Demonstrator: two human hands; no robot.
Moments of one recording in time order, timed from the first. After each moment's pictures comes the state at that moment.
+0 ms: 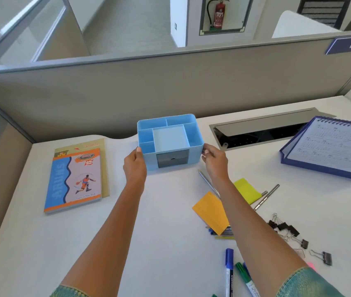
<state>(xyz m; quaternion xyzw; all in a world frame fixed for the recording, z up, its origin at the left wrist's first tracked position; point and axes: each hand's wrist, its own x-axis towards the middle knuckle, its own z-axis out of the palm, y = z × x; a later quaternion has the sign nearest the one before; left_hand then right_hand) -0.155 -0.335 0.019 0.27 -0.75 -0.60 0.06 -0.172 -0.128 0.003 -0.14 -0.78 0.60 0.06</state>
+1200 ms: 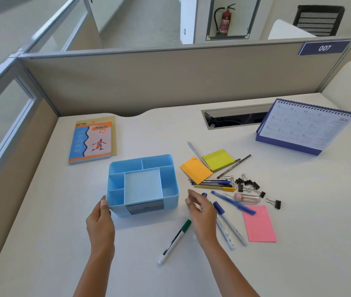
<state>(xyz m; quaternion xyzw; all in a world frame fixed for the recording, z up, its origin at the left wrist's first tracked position) 0.157 -0.349 0.027 0.36 -0.66 -0.64 0.15 0.125 -0.127 0.013 -0.14 -0.76 0.63 0.01</state>
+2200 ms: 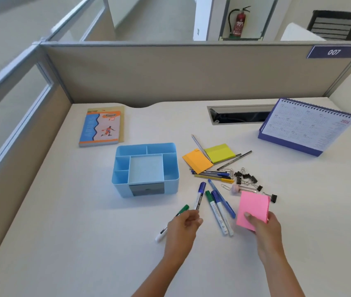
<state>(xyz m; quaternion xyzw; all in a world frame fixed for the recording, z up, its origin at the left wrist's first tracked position) 0.212 -0.181 0.025 0.16 -0.77 -0.61 -0.08 0.171 0.031 0.012 -0.34 -0.67 0.66 0.00</state>
